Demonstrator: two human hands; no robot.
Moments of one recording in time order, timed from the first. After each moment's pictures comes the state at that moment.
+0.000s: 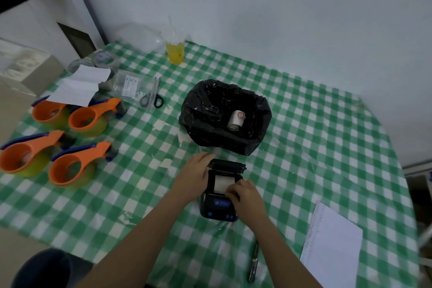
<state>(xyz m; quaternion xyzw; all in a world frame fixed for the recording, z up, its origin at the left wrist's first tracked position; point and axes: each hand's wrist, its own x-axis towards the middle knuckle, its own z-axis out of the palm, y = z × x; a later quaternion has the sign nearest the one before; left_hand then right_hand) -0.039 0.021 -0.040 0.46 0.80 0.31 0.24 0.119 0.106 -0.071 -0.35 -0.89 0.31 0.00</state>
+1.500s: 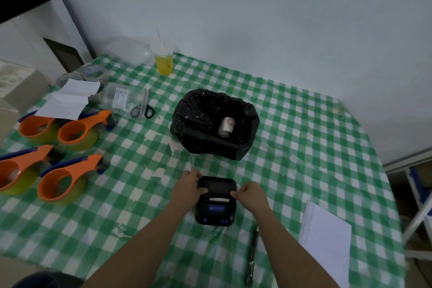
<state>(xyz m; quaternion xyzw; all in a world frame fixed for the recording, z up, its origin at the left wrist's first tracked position) -0.037 0.024 -0.073 0.32 0.84 0.24 0.36 0.116 0.138 -0.059 -0.59 -0.68 0.42 -0.09</state>
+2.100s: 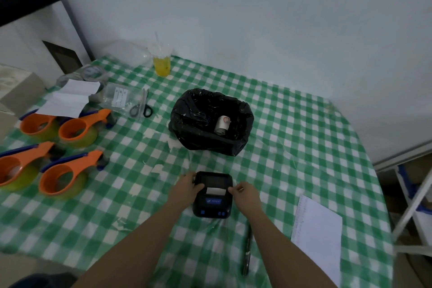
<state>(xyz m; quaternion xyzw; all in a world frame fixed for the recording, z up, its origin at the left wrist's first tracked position) -0.025 0.009 -0.068 0.29 0.82 0.28 0.40 0.128 0.108 -0.051 -0.59 -0.67 0.44 -0.02</state>
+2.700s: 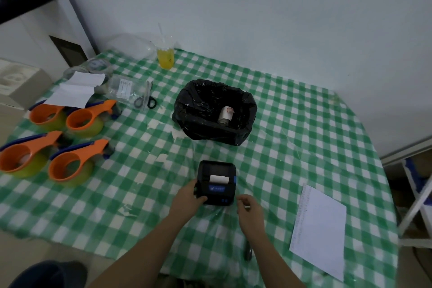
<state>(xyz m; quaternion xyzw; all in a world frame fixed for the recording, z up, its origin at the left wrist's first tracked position) 0.013 -0.036 -0.081 0.28 0.80 0.35 0.40 0.175 0.044 -0.082 -0.59 -0.61 0.51 0.14</state>
